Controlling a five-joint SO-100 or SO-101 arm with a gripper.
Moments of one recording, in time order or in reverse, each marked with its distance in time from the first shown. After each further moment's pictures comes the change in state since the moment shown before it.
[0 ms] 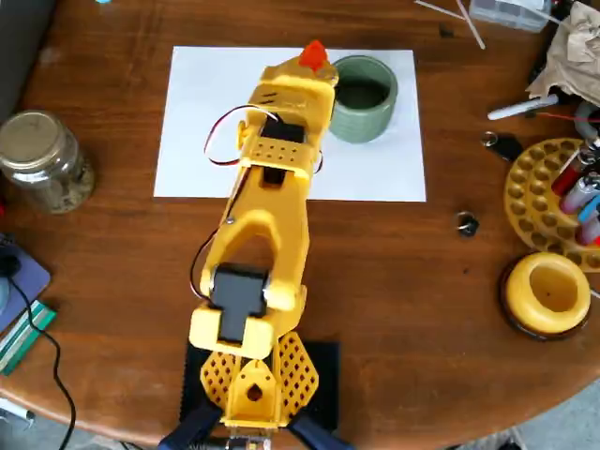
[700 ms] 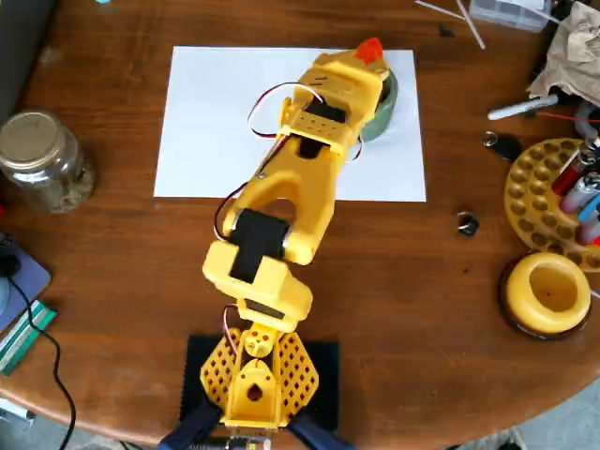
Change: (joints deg) arm 7.2 -18.4 -12.7 -5.1 0.0
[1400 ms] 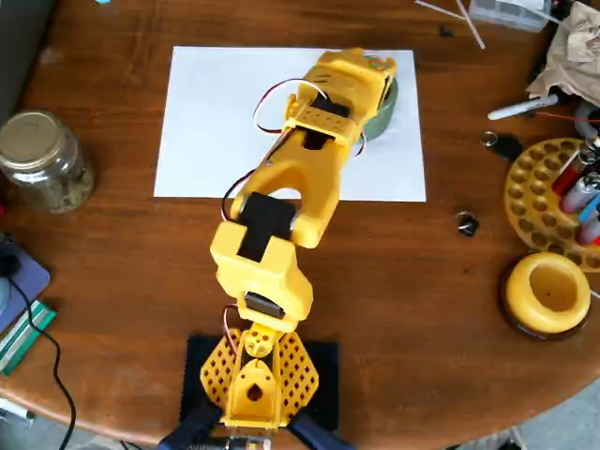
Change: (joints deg) arm 0.6 -4.5 -1.8 -2.8 0.0
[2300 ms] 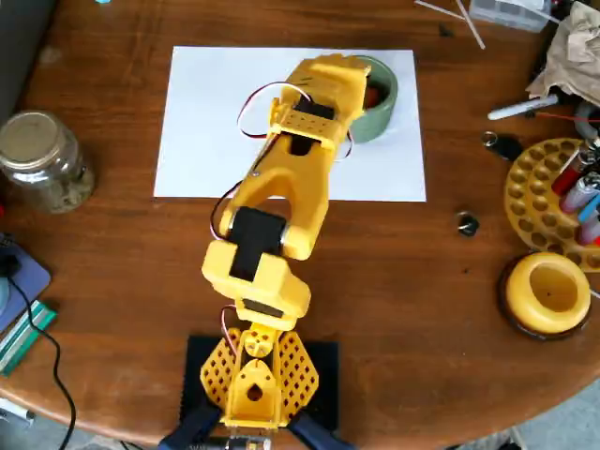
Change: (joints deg) arm -3.7 7.0 3.3 6.7 -8.8
